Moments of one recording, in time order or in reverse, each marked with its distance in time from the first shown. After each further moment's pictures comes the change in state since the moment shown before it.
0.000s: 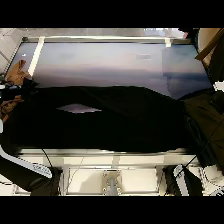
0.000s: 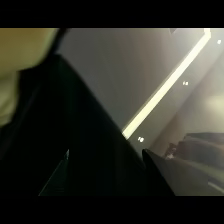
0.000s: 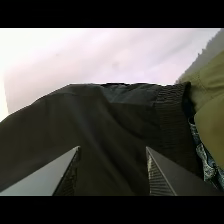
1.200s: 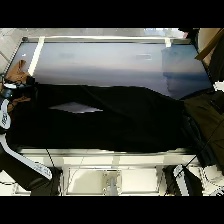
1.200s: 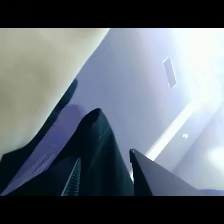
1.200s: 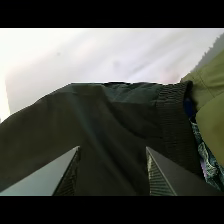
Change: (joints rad) left arm -0.091 -0.101 0.042 0.011 0.326 -0.069; right arm 0.000 0.000 0.000 0.003 0.003 0.006
